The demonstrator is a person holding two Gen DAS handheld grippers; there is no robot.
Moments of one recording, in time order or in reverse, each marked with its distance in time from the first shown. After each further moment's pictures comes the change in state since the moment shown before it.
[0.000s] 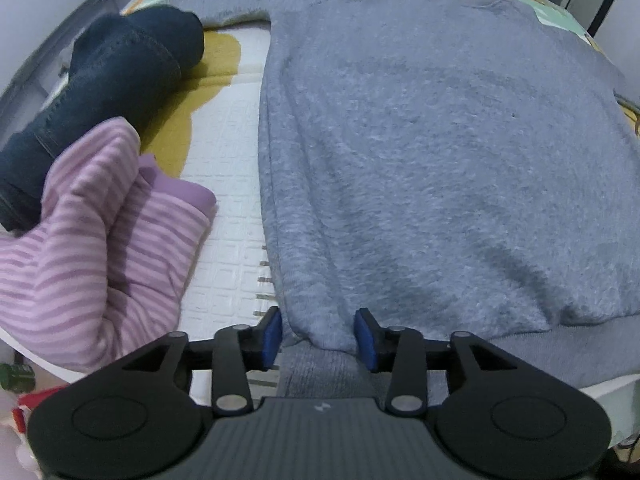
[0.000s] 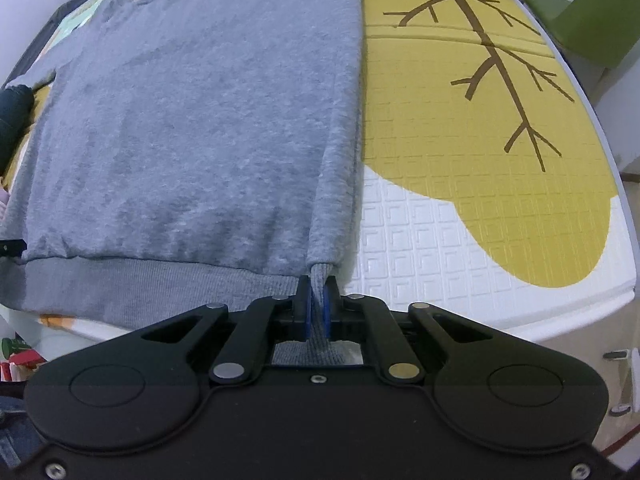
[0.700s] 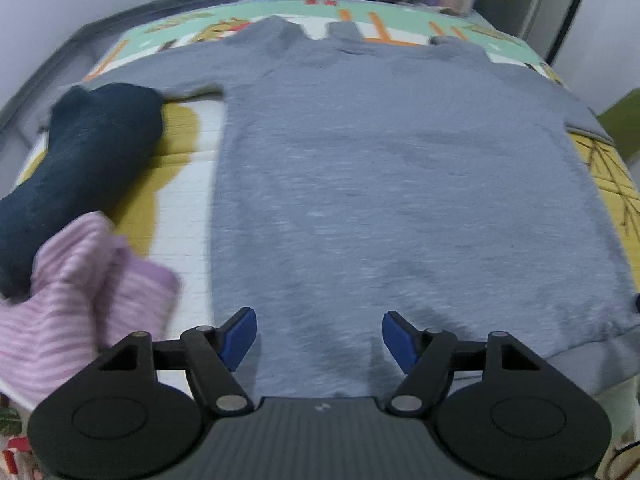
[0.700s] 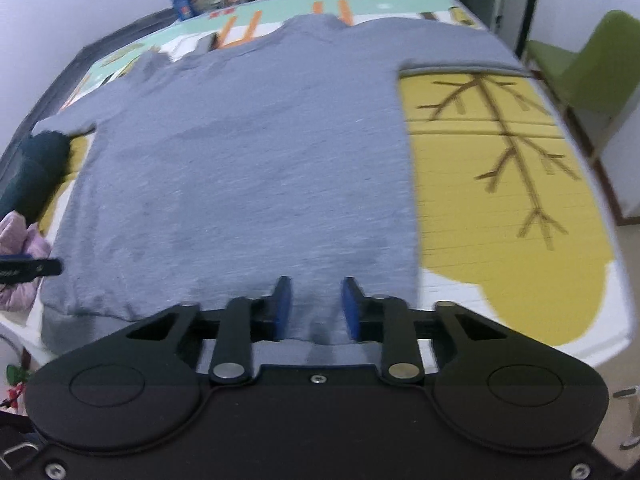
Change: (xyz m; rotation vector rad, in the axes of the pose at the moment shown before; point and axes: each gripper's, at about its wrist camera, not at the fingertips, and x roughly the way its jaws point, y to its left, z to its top) left arm -0.028 -0.036 0.029 0.055 -0.135 -0.107; right arm -0.044 0.045 0.024 -0.038 -0.165 0.038
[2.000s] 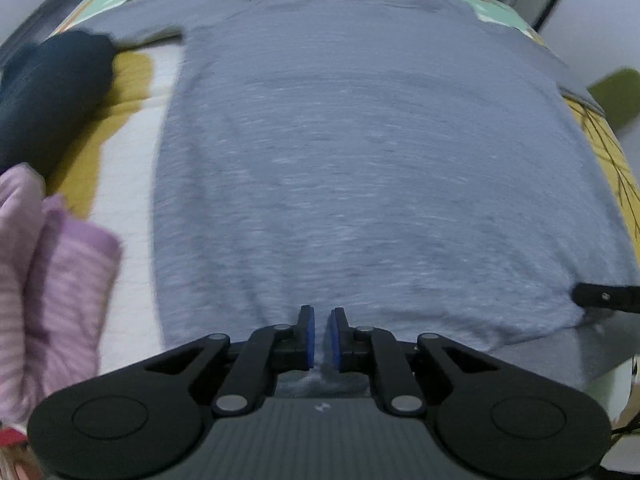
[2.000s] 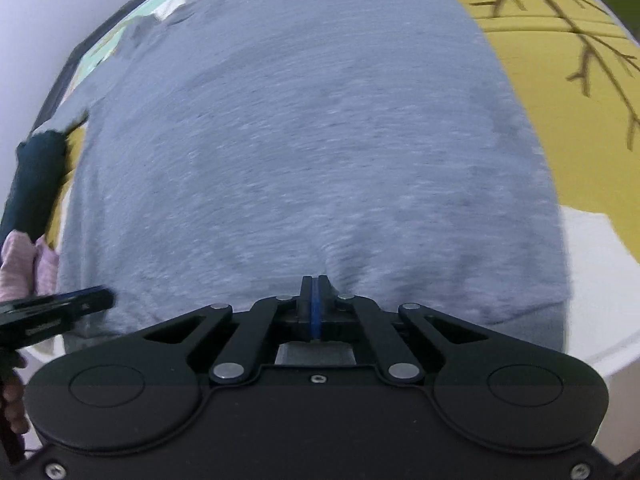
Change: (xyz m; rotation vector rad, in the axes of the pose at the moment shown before) left arm 0.046 0.023 -0.024 -0.030 0.107 -0.076; right arm 0.085 0.020 -0.015 0.191 0.152 0.089
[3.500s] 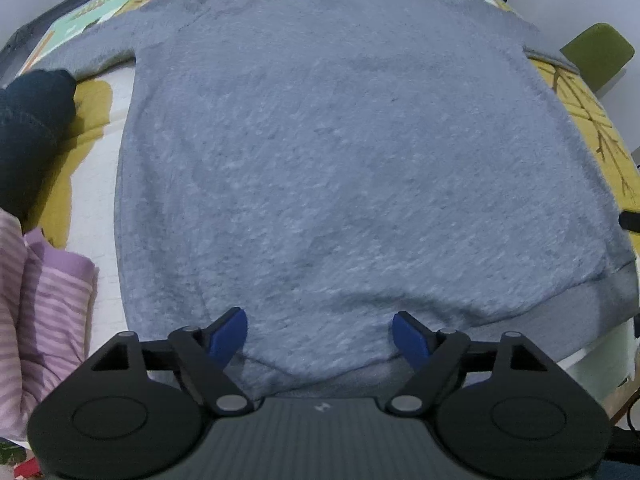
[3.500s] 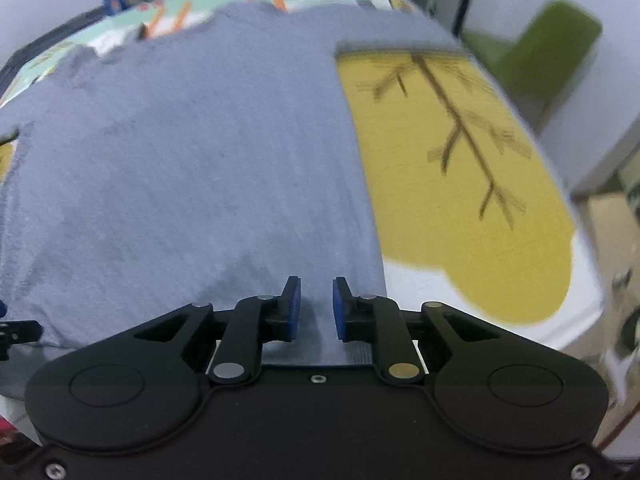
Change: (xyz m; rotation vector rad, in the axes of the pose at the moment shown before) left arm -0.009 -0.048 0.002 0.157 0.006 -0.004; right arm -0.056 -0.006 0.006 -0.129 -0.200 -0.301
